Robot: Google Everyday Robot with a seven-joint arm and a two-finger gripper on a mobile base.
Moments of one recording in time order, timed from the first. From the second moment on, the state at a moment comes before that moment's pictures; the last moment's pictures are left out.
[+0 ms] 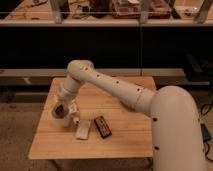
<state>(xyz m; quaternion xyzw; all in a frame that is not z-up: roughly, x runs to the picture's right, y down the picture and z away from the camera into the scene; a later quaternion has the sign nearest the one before) -0.242 0.084 0.737 0.01 -0.52 -0.66 0.54</state>
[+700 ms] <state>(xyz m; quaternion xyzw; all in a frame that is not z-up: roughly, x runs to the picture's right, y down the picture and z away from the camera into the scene) -0.247 0.088 0.735 0.01 -0.52 -0.66 0.54</state>
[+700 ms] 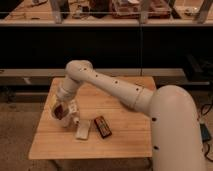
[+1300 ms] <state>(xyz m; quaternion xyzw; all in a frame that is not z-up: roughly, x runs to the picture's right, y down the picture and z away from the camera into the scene) -0.240 0.086 0.739 0.01 -0.52 -0.66 0.54</state>
